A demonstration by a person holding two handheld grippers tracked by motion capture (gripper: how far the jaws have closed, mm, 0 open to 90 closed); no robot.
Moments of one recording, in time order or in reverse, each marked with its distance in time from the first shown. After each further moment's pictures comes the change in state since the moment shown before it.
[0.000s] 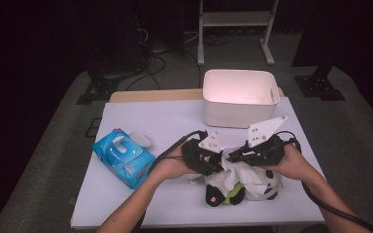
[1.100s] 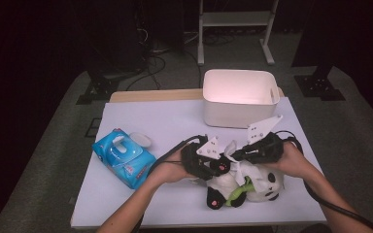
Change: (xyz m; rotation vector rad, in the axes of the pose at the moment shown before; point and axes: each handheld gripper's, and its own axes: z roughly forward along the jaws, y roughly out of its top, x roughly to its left) left arm -0.012 -0.004 -0.004 -0.036 -0.005 0.063; right arm -0.019 -0.024 0.009 0.078 -0.007 0.071
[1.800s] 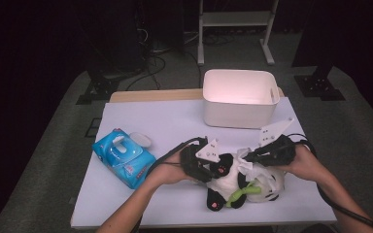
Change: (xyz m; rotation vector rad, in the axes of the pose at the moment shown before) left arm -0.005 0.002 -0.003 0.015 -0.006 0.037; right arm -0.002 -0.023 -0.013 0.054 -0.026 0.029
